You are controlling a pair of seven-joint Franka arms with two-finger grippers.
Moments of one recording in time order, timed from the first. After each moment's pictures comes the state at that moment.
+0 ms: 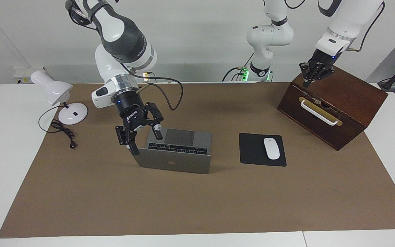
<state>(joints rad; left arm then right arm) -0.08 -0.30 0.05 -1.95 -0.07 1.69 0.09 -0.42 0.41 1.00 -1.57 1.57 3.25 -1.16</state>
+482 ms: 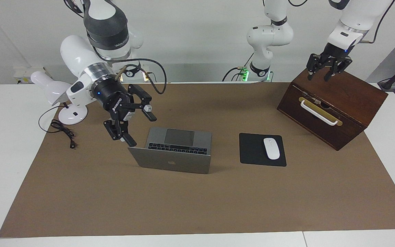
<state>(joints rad) -0.03 -0.31 0.07 -1.91 -0.02 1.63 0.17 -0.45 0.23 0.78 -1.62 1.23 2.74 -0.72</state>
